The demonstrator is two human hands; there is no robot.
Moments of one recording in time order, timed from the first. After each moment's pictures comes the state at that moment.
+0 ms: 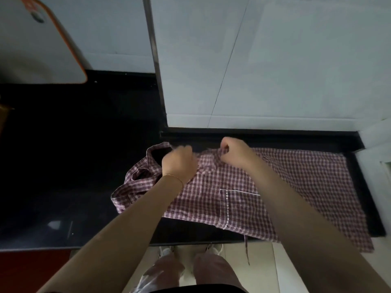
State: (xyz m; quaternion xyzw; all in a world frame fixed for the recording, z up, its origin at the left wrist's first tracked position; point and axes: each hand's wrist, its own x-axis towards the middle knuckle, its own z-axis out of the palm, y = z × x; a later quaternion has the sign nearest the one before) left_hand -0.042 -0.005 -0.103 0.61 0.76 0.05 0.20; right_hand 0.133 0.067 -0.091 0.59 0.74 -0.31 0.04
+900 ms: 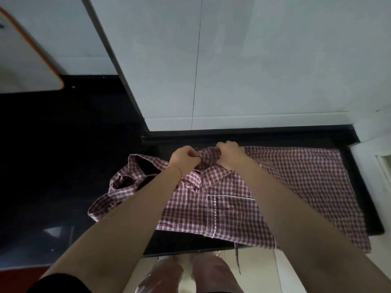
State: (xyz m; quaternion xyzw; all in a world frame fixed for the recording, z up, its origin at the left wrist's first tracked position) left_hand 0.003 0.045 -0.143 0.48 0.74 0.17 0.44; right_hand 0.163 0.097 -0.137 0.61 0.74 -0.24 0.18
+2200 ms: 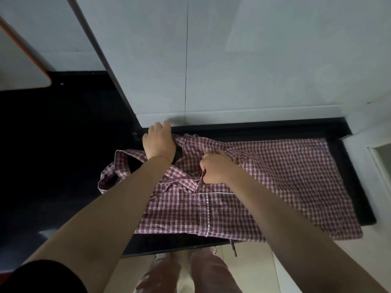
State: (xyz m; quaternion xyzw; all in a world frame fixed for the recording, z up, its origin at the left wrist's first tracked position) left_hand -0.025 0.061 -0.132 0.59 0.80 0.07 0.07; right_hand 0.149 0.053 -0.128 0.45 0.83 -0.22 0.24
